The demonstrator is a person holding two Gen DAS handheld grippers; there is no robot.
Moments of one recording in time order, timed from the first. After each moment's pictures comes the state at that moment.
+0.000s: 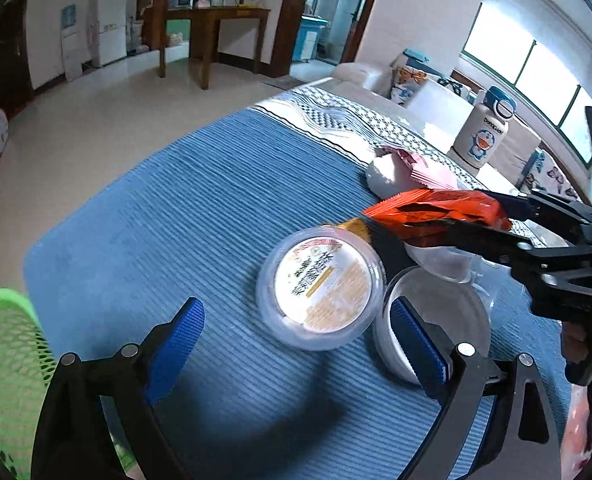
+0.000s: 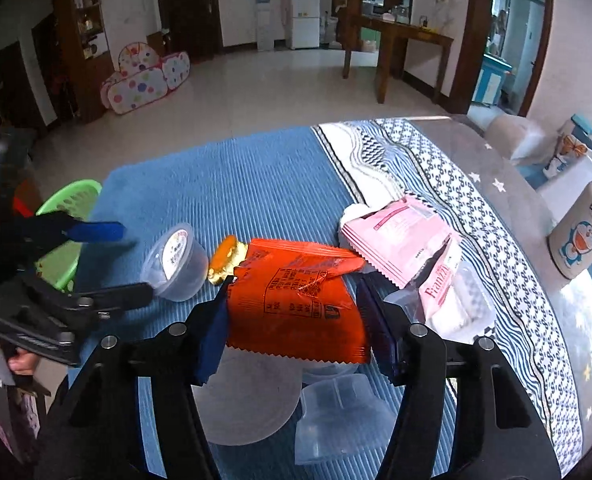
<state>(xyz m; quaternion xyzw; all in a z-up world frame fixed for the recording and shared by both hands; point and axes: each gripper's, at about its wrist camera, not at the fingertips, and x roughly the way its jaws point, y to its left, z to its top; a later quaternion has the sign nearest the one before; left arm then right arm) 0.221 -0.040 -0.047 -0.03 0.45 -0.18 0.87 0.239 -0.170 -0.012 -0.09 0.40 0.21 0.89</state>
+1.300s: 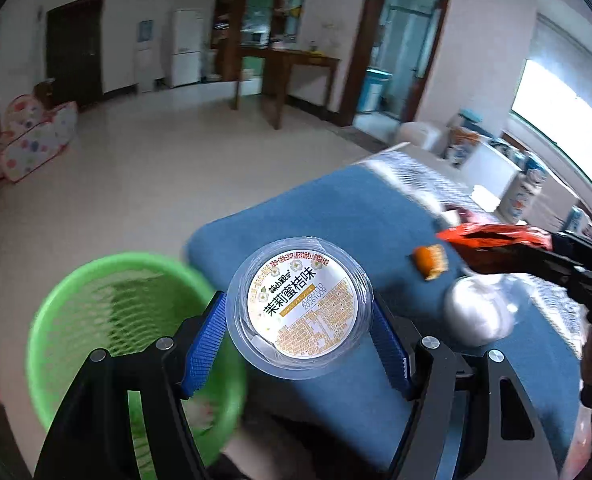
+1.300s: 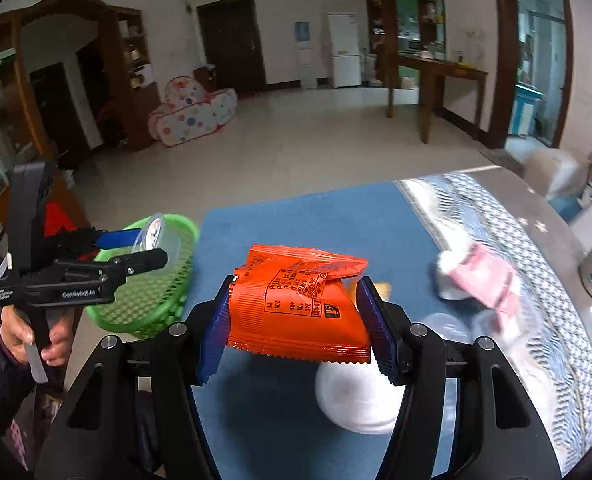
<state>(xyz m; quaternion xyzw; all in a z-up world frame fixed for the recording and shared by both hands) 0.131 0.093 0.003 -0.06 0.38 -0.05 0.92 0.172 -0.087 0.034 -0.06 0.34 0.30 0.89</state>
